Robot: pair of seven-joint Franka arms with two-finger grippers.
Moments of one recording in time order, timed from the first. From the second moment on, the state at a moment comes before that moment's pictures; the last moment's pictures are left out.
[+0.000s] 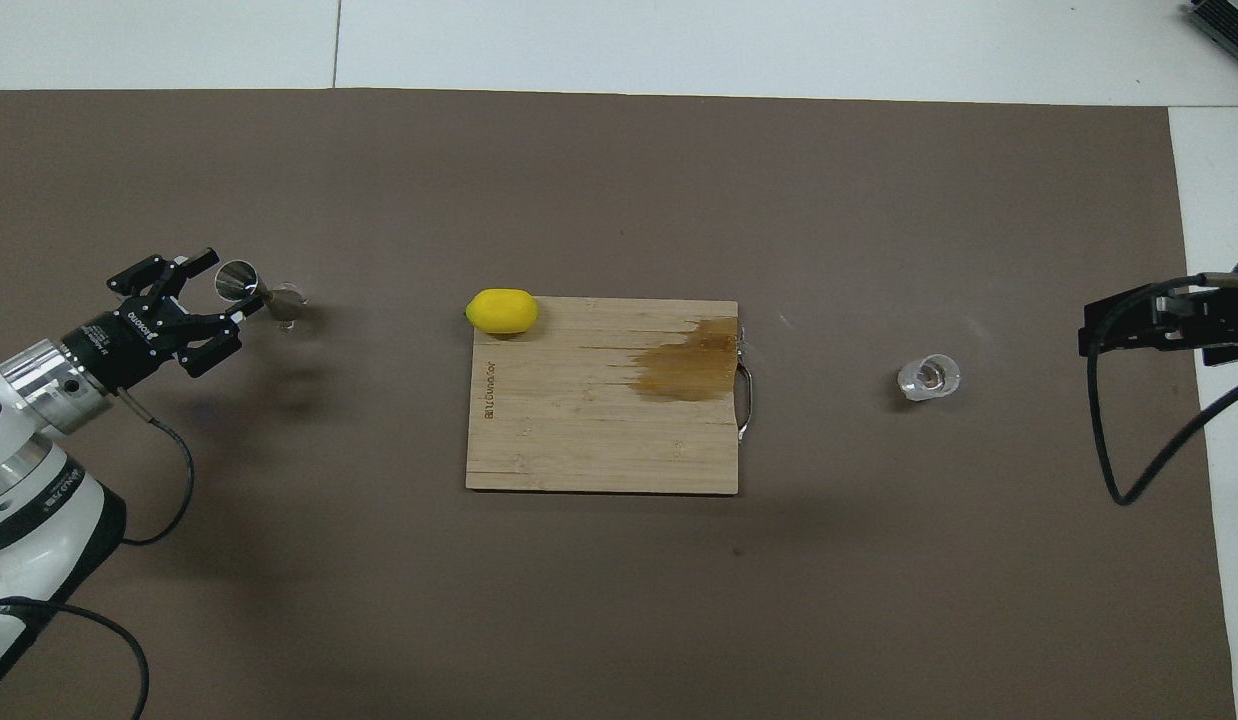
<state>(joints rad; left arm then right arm) -0.06 0.22 0.30 -2.21 -1.75 2.11 -0.90 -0.06 -0.02 0.09 -1.54 -0.03 1.47 0.13</state>
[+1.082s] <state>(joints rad) -0.07 0.22 0.30 -2.22 -1.75 2.11 -0.84 -0.06 -0.02 0.09 -1.54 -0.03 1.48 0.13</state>
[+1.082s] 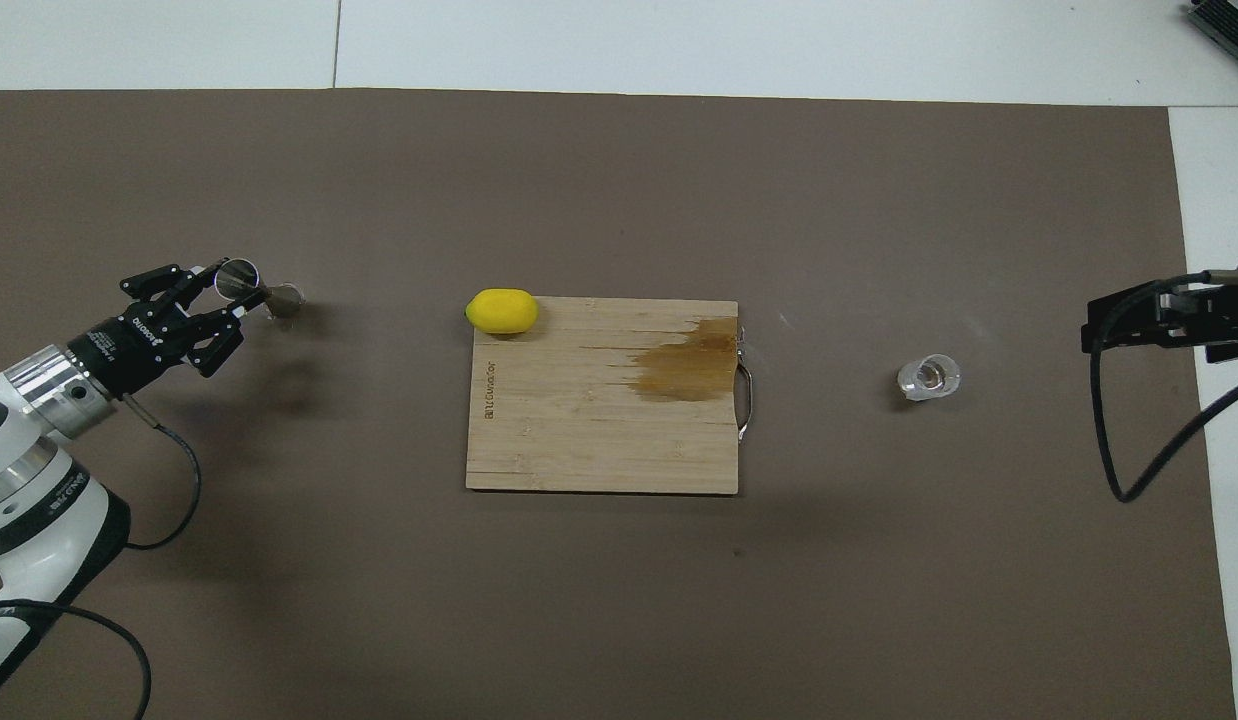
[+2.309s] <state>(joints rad) -0.55 0.11 0.16 -2.13 -1.86 2.33 -1.03 -0.06 0.00 0.08 -1.55 0.00 1.58 0.50</state>
